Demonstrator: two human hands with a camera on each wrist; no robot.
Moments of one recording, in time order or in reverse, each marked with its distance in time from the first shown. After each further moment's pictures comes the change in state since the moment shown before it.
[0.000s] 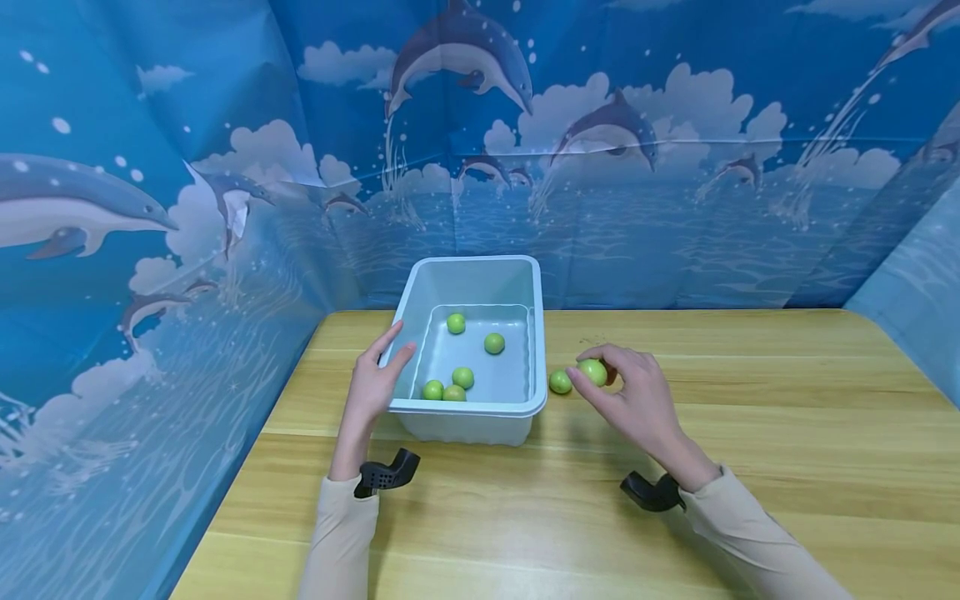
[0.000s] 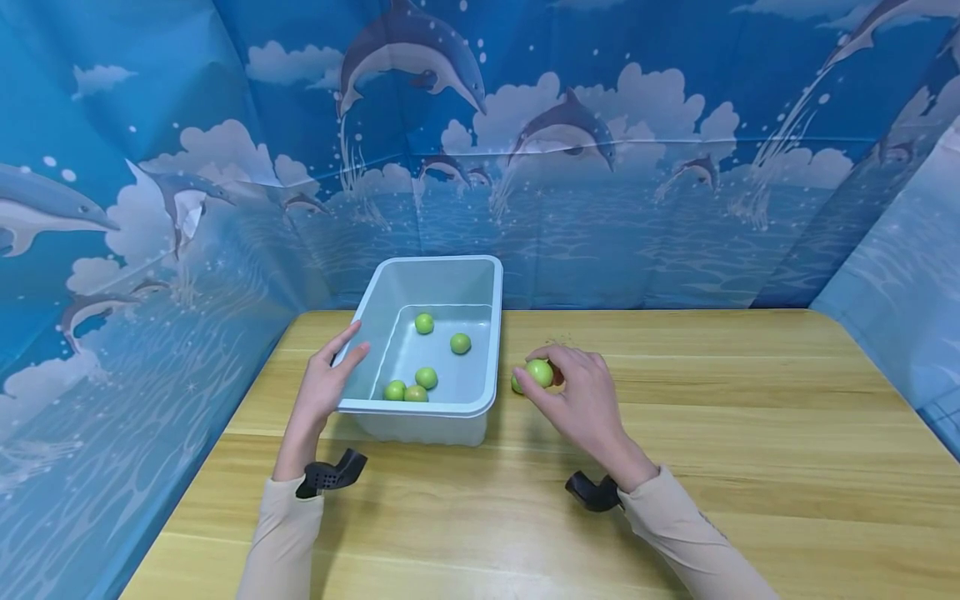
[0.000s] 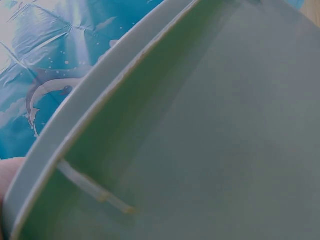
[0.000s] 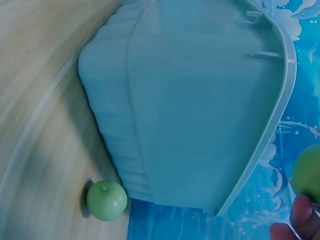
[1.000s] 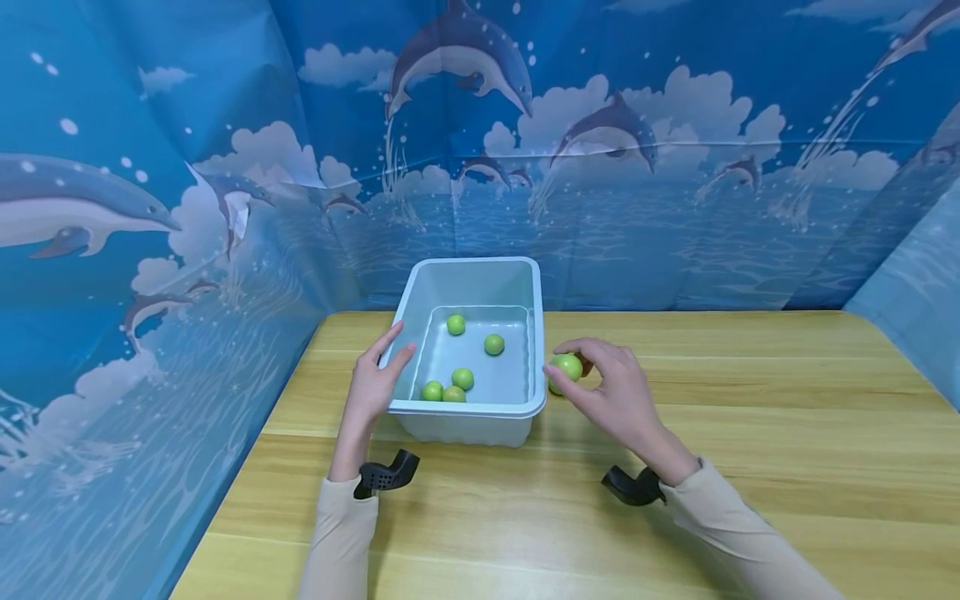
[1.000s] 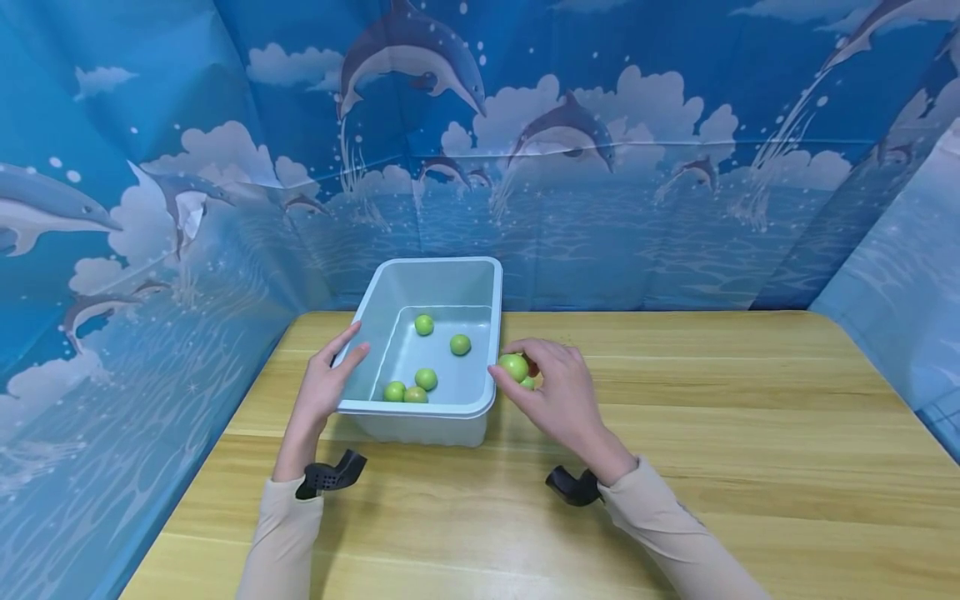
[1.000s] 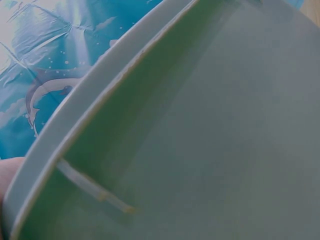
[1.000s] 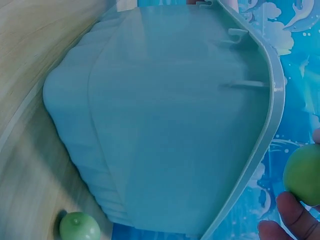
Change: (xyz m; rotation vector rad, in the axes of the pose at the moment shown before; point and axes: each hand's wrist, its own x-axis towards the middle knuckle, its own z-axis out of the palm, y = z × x) left_hand -0.002 0.002 0.001 0.016 0.012 0.011; right_hand 0.014 -0.022 0.008 0.054 -0.020 -0.032
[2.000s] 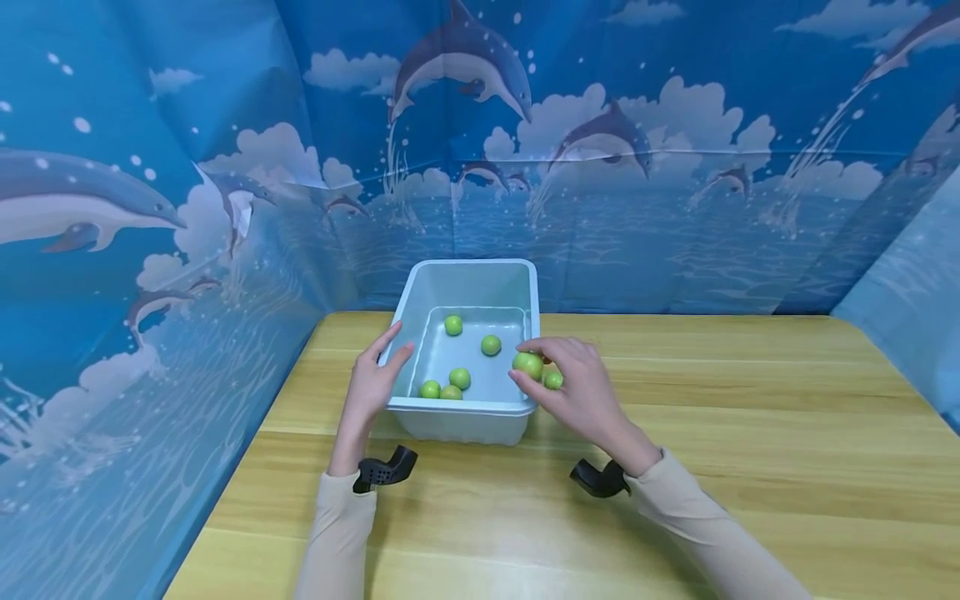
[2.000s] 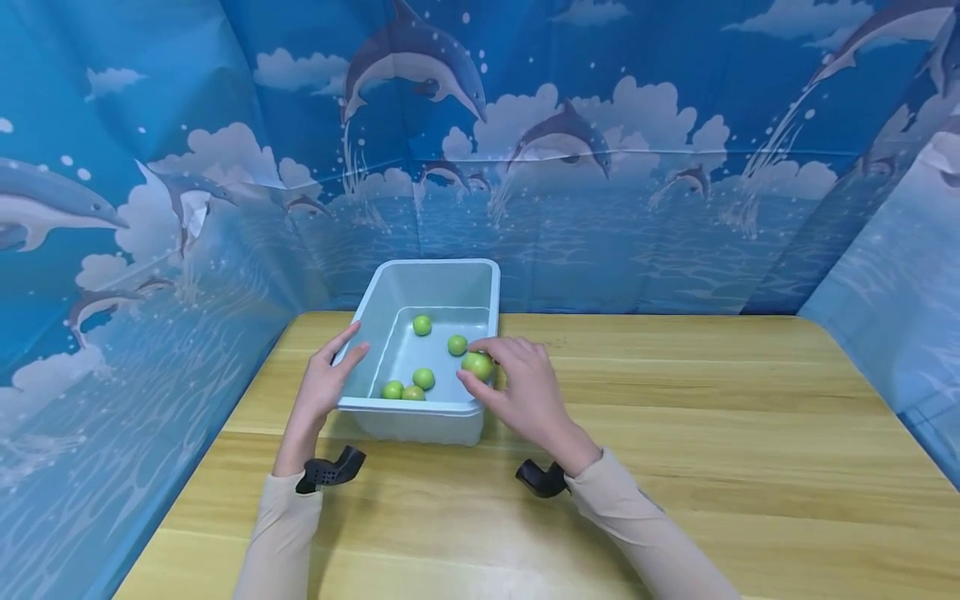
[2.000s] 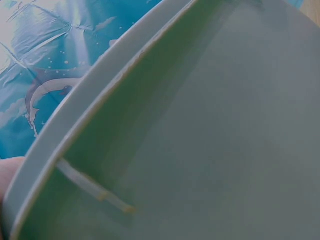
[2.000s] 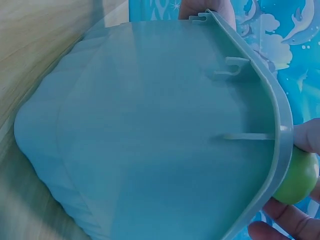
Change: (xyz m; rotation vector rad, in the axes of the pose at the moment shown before) left_hand 0.000 0.001 0.000 0.003 -0.002 -0.020; right_hand 0.011 -0.017 0.023 -0.014 -0.056 -0.100
